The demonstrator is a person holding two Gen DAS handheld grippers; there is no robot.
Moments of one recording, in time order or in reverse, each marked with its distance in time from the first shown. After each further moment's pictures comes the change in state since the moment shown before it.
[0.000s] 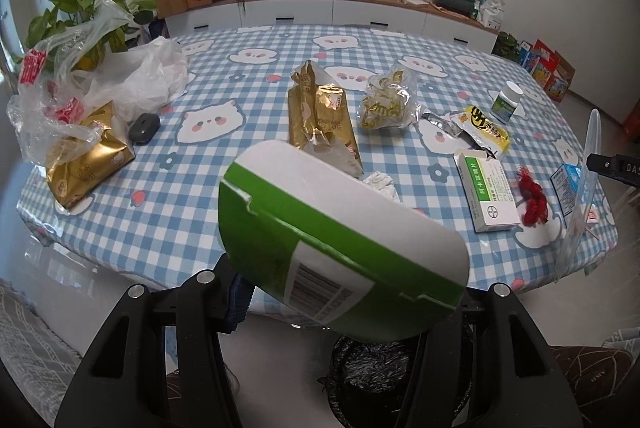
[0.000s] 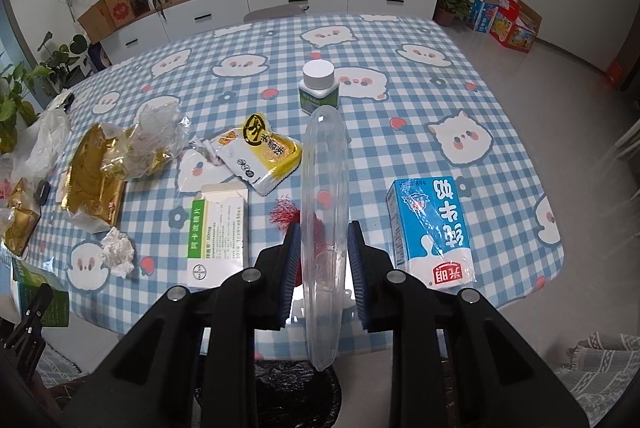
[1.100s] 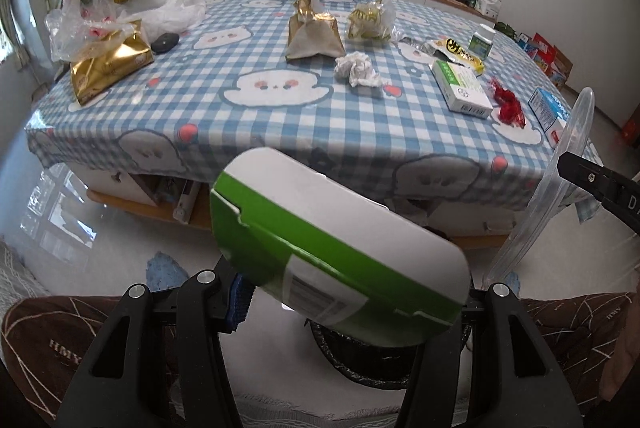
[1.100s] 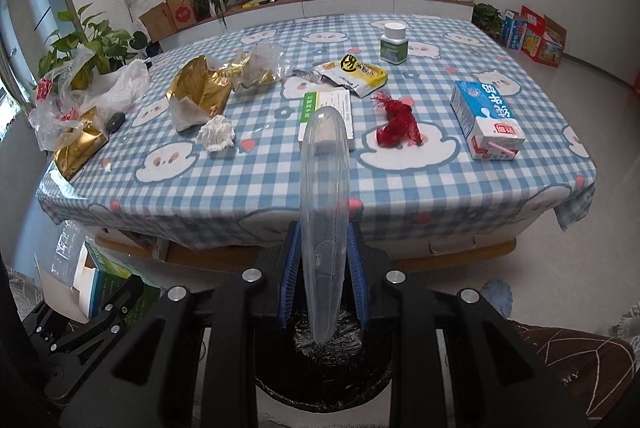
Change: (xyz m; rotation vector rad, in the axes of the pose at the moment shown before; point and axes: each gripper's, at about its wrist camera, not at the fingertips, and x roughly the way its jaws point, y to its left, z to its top) left arm -0.027 -0.018 -0.145 -0.051 0.043 0.000; right arm -0.052 0.066 -0.176 -0.071 -0.101 0.122
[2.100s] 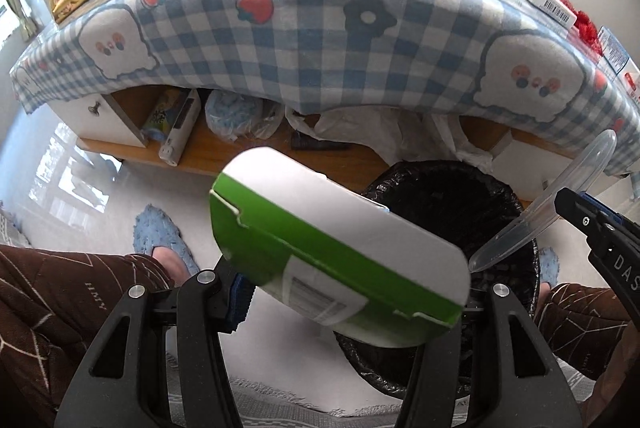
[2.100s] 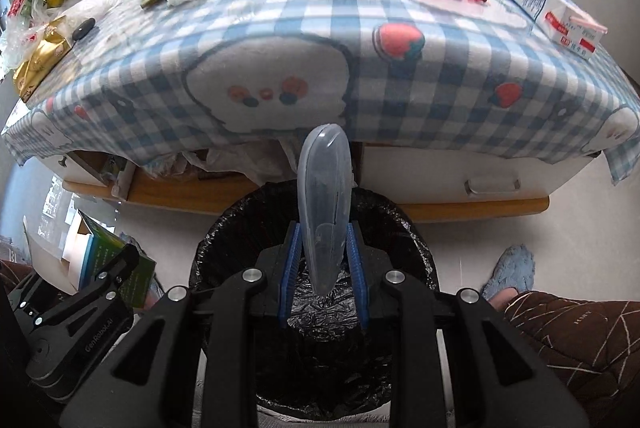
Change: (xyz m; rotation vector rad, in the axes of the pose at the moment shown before) left arm 0.117 0.014 -0.060 -0.033 0.129 0.073; right arm 0.126 0.008 -0.083 -0.040 0.166 -0.018
